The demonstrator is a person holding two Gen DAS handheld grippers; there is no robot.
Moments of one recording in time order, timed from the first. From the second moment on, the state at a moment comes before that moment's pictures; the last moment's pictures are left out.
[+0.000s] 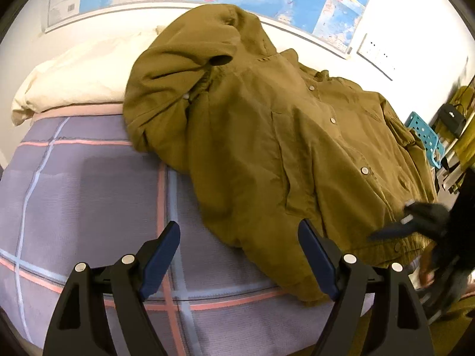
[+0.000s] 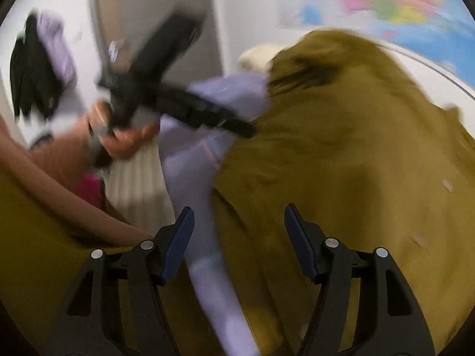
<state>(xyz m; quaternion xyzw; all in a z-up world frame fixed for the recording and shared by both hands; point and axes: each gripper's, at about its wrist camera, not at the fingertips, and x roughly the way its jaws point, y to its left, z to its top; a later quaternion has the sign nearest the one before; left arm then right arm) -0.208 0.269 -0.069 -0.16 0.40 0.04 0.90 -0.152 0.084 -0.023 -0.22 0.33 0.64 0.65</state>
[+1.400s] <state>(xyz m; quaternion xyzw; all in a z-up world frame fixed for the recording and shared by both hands) -0.185 0.227 -0.032 -0.11 0.36 -0.03 0.93 -0.037 -0.148 0.030 0.07 0.35 0.45 0.82</state>
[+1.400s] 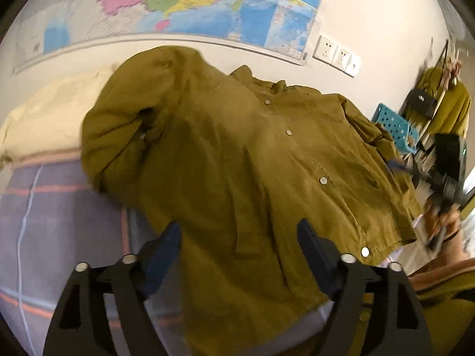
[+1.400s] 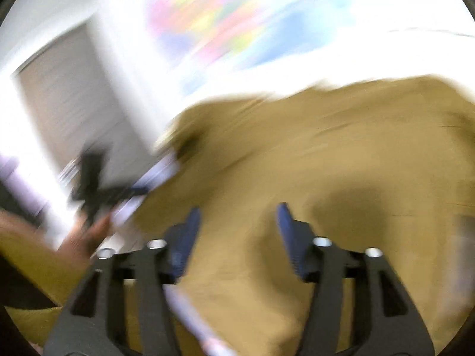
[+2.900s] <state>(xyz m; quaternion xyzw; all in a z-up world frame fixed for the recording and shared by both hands) -0.047 0.208 -0.007 -0.07 0.33 -0.17 0.92 0.106 0.038 0.009 0.02 0.49 0.50 0.71</state>
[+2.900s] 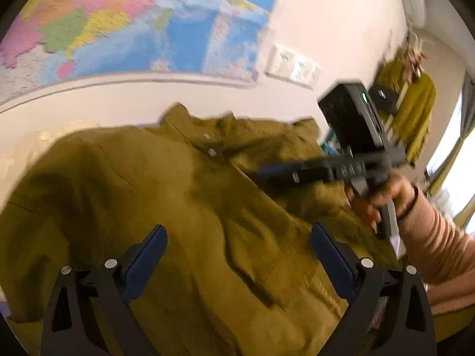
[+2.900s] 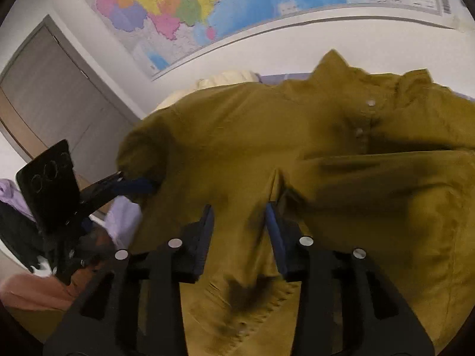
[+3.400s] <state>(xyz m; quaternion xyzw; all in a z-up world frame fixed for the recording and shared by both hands) -0.019 0.117 -0.039 0.01 0.40 -0.23 0.89 0.137 -0.150 0.011 0.07 0.42 0.29 0.86</state>
